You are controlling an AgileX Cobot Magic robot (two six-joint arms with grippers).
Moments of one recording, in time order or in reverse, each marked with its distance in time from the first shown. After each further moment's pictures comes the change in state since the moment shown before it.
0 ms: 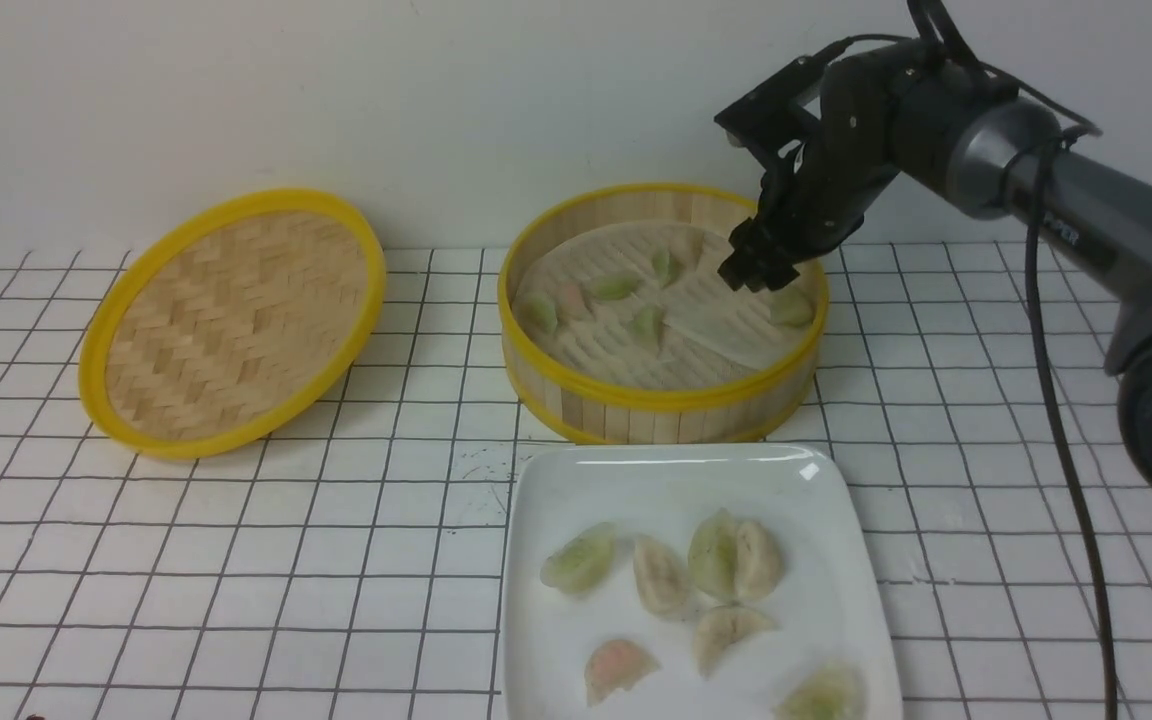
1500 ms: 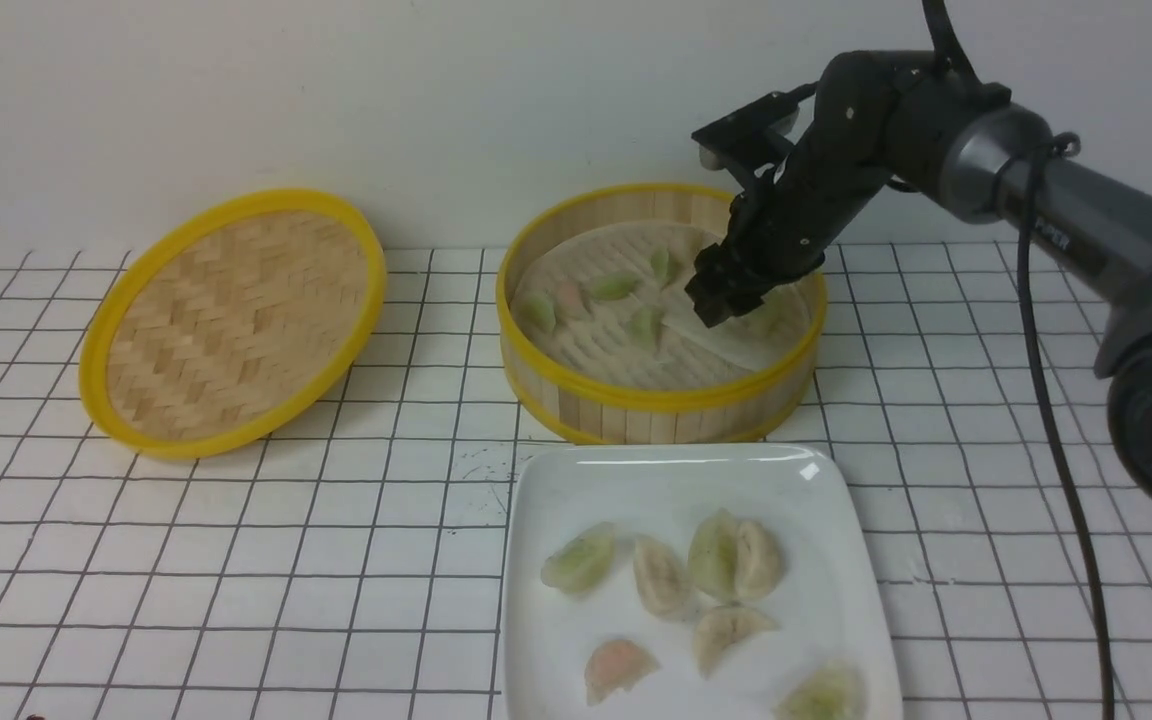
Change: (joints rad) right arm -0.001 0.019 -0.017 0.230 0.089 -0.093; left arm 0.000 0.000 0.000 0.000 0.000 0.000
